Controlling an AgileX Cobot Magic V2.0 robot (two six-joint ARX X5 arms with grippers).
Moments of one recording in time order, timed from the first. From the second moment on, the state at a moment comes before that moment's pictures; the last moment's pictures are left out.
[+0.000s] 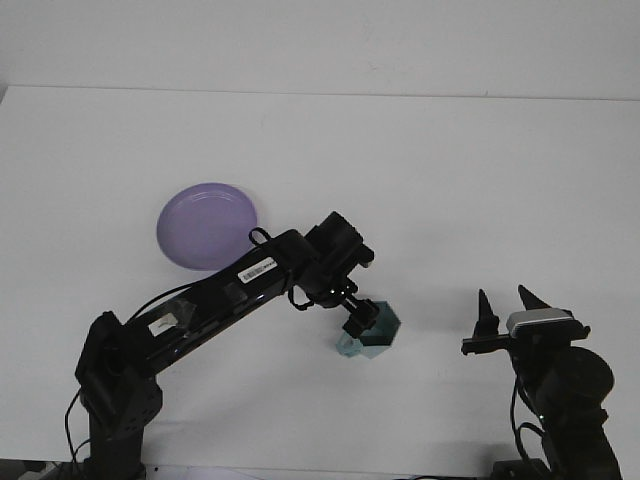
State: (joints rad) left arm -0.80 1.95 1.69 -0.81 0.31 -0.04; right arm 0.07 0.46 0.52 -0.30 -0.08 0.02
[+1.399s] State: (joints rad) left arm -0.18 1.75 1.73 -0.97 0.11 0.05; right arm 0.07 0.46 0.52 -0.31 -0.08 0.02
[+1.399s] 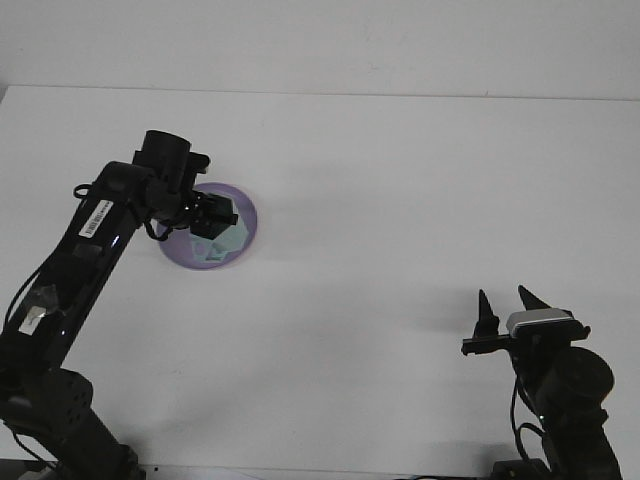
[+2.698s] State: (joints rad) left arm -0.05 2.00 1.83 -0.88 0.07 0.13; right arm 0.07 0.46 0.52 -0.32 -0.08 0.02
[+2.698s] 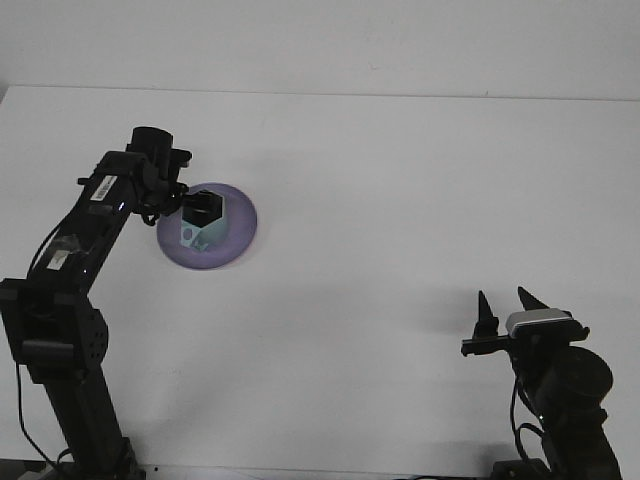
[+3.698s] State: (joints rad) left arm 0.06 1.14 1.60 -0.88 0.13 0.10; right arm 0.07 0.46 0.52 -0.33 -0.07 0.02
